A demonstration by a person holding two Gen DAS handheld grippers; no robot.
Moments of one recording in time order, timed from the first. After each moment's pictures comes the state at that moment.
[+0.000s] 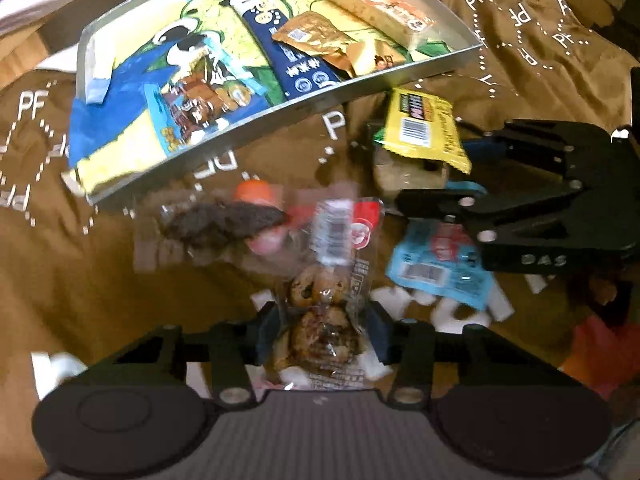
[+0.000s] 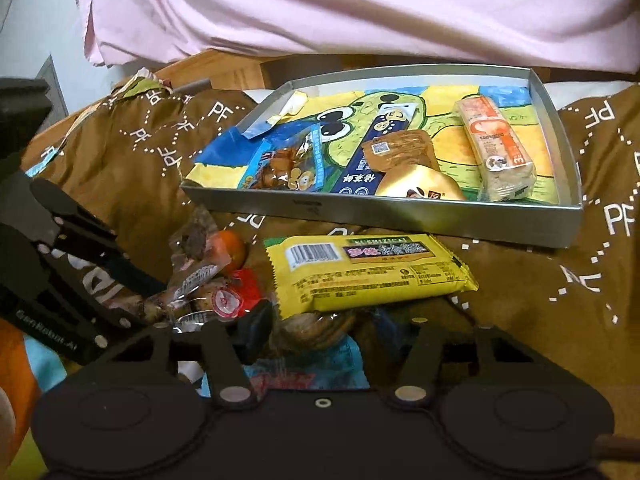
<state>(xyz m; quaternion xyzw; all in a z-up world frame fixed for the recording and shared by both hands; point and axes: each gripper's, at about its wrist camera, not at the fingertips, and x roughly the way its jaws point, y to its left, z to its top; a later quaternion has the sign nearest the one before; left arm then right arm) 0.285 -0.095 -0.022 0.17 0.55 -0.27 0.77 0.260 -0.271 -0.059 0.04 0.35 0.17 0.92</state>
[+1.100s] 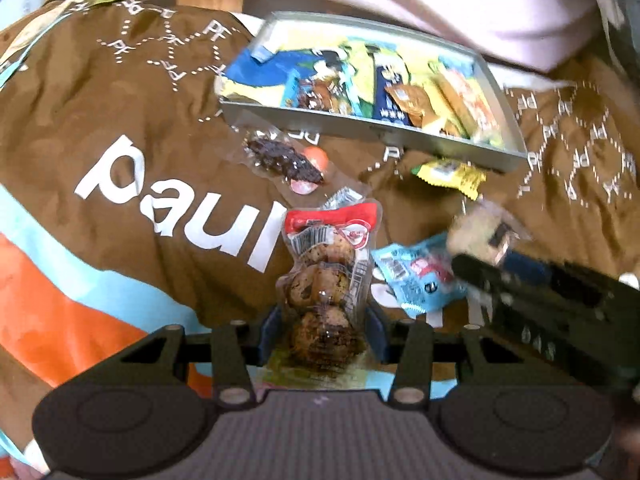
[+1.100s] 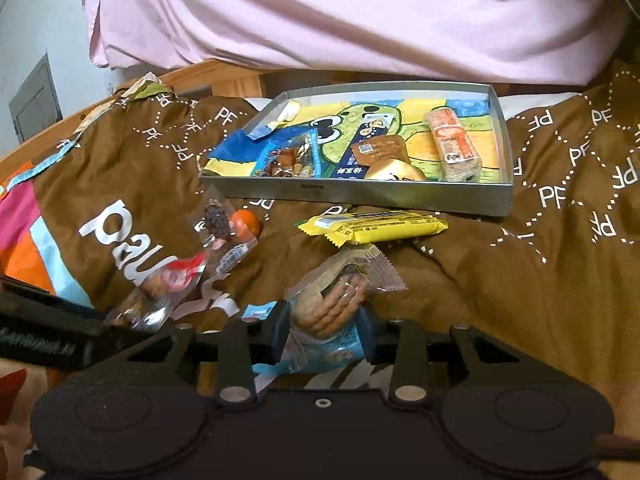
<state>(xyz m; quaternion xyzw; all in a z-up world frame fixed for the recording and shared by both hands) 0.179 -0.076 -0.007 -0.06 0.47 -0.07 0.88 0.179 -0.273 -0.031 0.02 0.34 0.13 0.93</state>
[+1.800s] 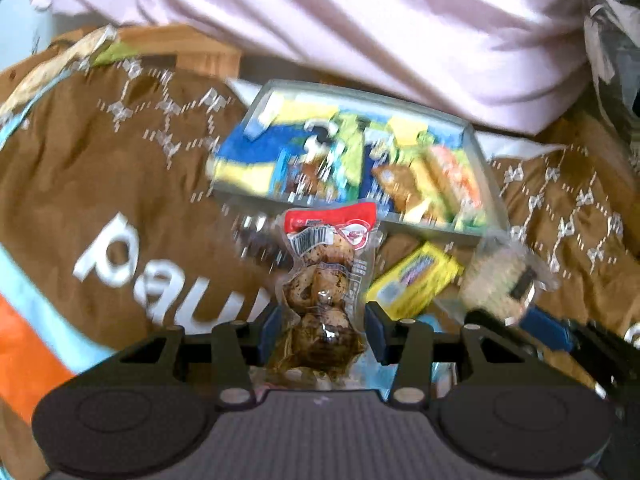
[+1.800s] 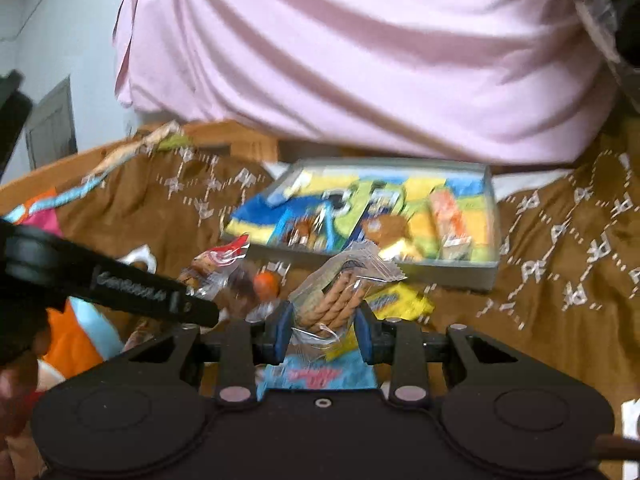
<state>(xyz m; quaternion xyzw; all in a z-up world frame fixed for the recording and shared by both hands) 0.201 -0.082 0.031 -0.07 0.39 -0.07 0.91 0.151 -0.270 0.011 0.01 0.23 0.12 0.96</state>
